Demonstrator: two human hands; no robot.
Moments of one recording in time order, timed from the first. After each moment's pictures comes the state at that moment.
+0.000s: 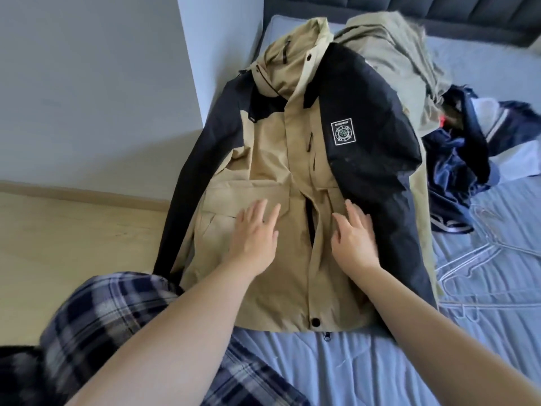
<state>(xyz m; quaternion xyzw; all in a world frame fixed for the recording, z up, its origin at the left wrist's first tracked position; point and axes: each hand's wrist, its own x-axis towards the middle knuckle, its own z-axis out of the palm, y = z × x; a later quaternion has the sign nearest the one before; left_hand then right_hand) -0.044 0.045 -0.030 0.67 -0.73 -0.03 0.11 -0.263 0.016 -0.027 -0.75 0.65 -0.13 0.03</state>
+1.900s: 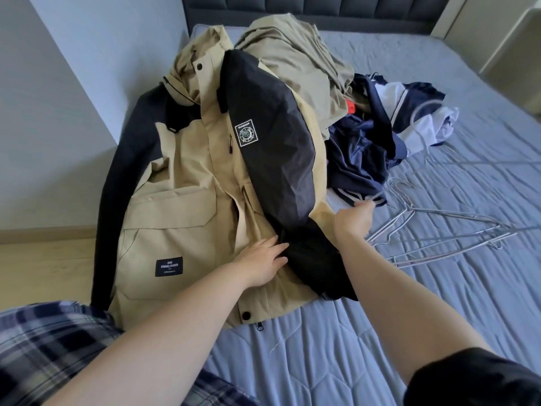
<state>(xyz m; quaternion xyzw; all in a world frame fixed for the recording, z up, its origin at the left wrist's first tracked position) -0.179 0.049 -0.028 0.51 -0.80 -0.30 -0.05 -0.380 0.000 0.006 -0.23 0.83 -0.42 0.27</state>
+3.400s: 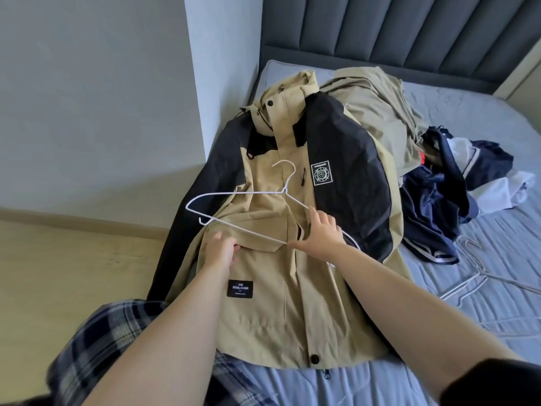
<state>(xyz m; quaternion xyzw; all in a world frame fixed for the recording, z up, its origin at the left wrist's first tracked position) 0.009 0.005 -0.024 0.68 -0.13 -0.54 0.48 -0.211 -0.060 -0.006 -0.75 0.64 -0.02 0.14</state>
